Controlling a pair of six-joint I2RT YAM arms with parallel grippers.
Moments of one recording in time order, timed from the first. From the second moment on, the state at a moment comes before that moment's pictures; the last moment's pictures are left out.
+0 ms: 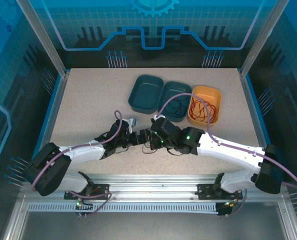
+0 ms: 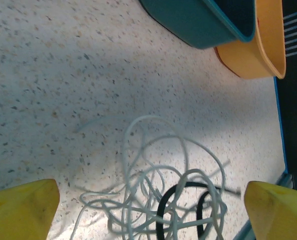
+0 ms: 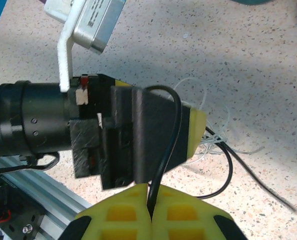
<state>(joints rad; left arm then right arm) -0.61 1.36 0.49 0.24 0.25 -0.87 1.05 1.31 1.06 -0.60 0.16 0.74</state>
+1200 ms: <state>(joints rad) -0.59 1.44 0.58 -0.10 0.06 -0.93 0.96 0.90 1.06 -0.80 0.25 0.69</state>
